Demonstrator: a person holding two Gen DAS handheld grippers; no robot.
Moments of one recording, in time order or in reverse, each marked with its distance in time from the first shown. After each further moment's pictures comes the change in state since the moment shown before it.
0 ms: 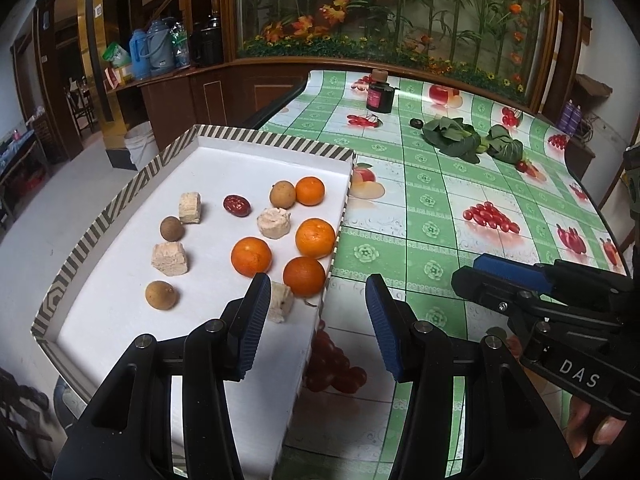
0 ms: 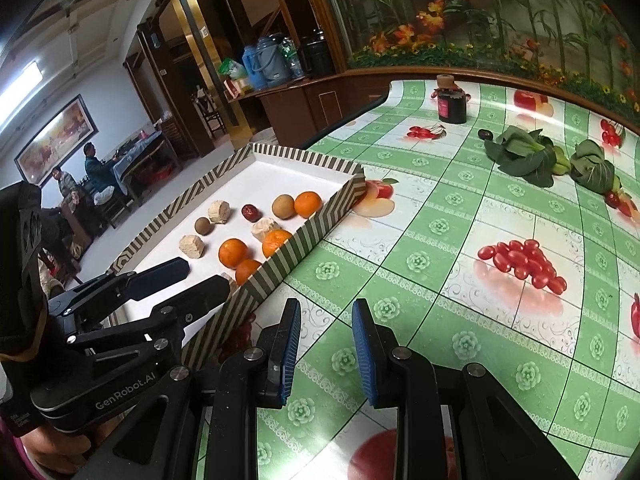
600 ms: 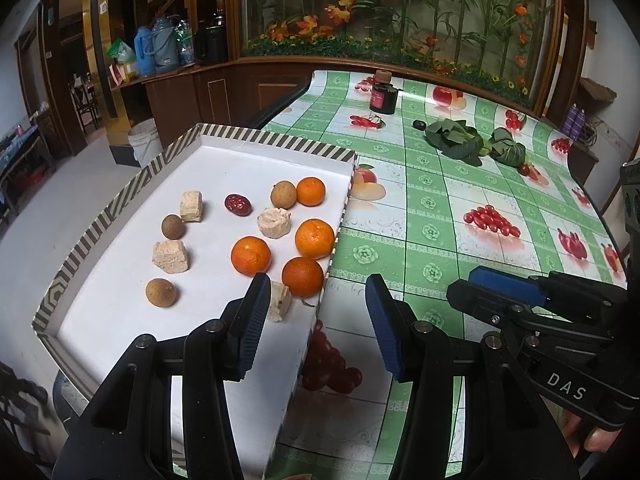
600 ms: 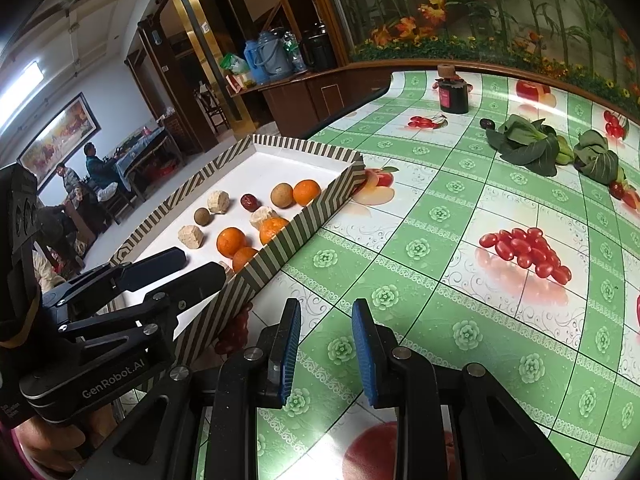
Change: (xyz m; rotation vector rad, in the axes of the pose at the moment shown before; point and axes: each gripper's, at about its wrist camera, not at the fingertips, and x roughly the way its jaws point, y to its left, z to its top) left arm -0.002 -0.002 0.001 -0.016 0.000 0.011; right arm 0.004 -0.005 -0.005 0.001 0.020 0.016
